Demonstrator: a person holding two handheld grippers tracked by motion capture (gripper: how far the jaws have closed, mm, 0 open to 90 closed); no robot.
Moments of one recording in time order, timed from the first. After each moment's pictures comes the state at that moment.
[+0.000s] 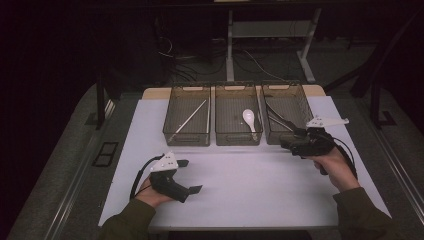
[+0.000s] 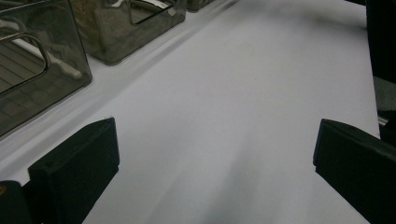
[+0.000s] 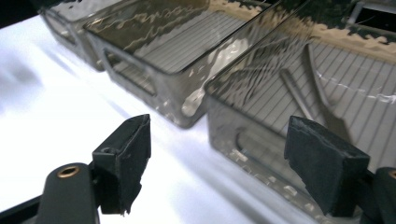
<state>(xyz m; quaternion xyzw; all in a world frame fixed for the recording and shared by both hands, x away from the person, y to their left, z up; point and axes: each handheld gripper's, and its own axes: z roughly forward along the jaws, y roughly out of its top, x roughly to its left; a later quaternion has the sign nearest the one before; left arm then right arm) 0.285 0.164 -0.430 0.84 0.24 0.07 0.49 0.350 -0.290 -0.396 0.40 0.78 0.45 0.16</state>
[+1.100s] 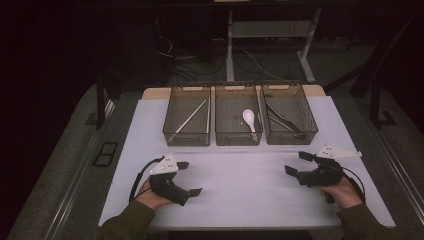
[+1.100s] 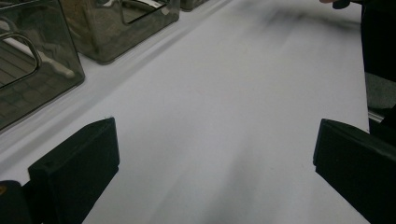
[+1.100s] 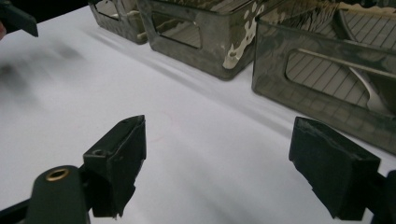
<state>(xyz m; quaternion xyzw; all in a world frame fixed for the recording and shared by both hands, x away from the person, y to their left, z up) 0.278 0.164 -0.429 0.84 0.23 0.07 0.49 0.283 -0.302 -0.428 0.39 0.77 0.48 0.15</state>
